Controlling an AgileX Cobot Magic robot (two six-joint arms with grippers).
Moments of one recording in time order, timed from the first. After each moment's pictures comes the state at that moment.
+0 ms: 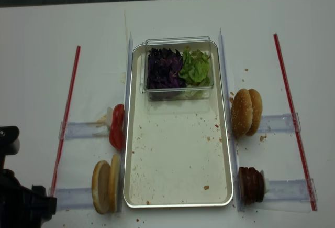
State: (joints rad) left arm 0.05 0.81 -0.50 -0.03 1.15 0.00; right arm -0.03 -0.02 -0.49 -0.03 1.12 0.02
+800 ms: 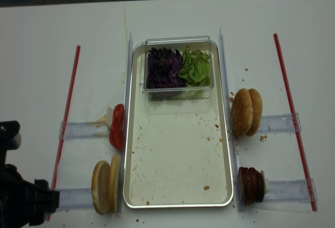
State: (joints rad) left arm 0.05 0.81 -0.50 -0.07 1.12 0.00; right arm -0.03 -0.02 -0.49 -0.03 1.12 0.02
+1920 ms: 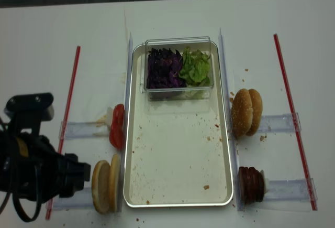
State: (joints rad) left arm -0.35 0.99 -0.65 -0.04 1.07 -0.35; right arm -0.03 -0.02 -0.49 -0.03 1.12 0.02
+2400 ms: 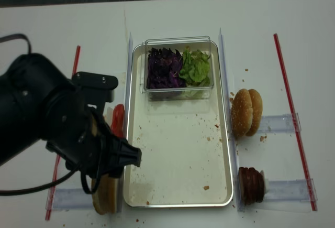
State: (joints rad) left arm -0.69 1.33 -0.87 0.08 1.05 -0.60; right arm -0.03 -0.02 -0.49 -0.03 1.12 0.02
